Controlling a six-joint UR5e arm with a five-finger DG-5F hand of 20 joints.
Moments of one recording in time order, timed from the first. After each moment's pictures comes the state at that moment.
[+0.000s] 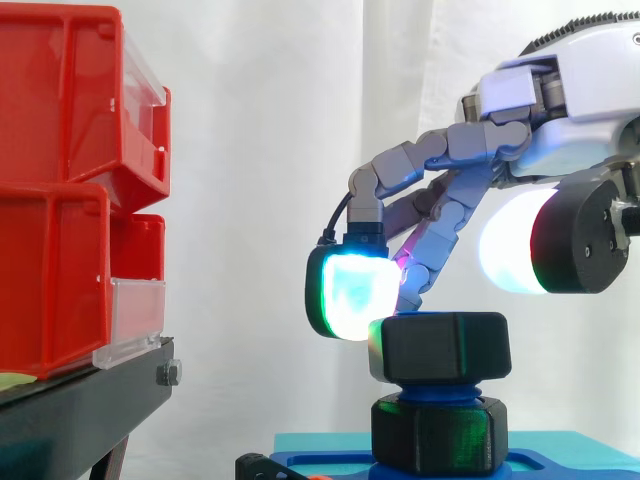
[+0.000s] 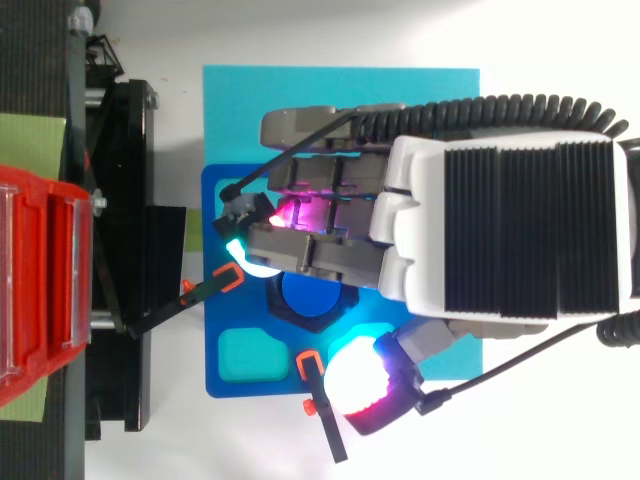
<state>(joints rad) 0.16 -2.19 -1.09 -3.13 -1.55 -1.54</state>
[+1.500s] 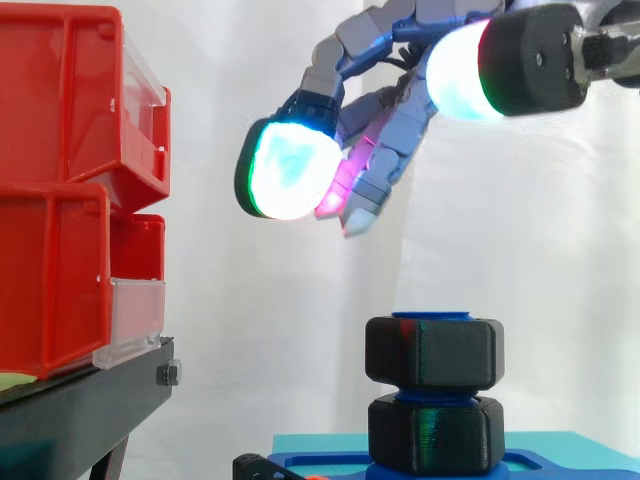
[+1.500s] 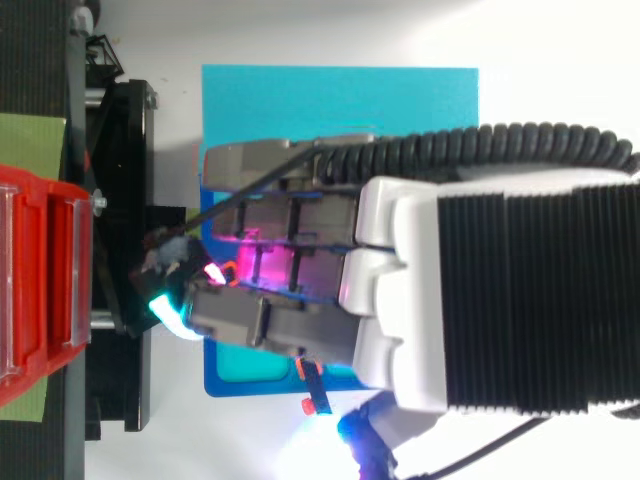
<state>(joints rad) 0.19 -2.19 -1.05 -3.04 -1.57 -1.54</state>
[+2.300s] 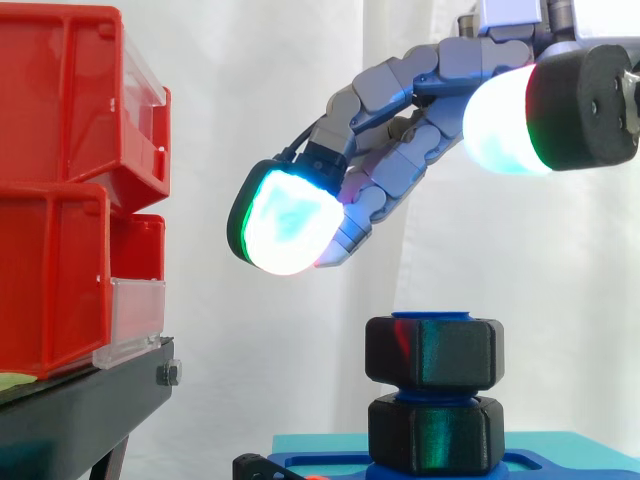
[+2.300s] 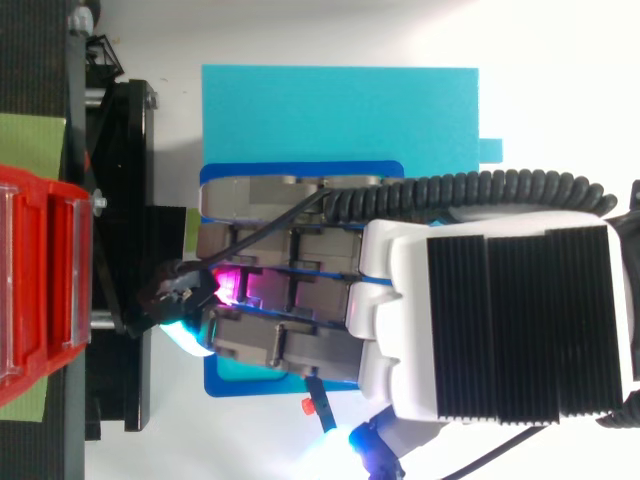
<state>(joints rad) 0.20 -2.19 -1.09 -3.04 -1.56 -1.53</state>
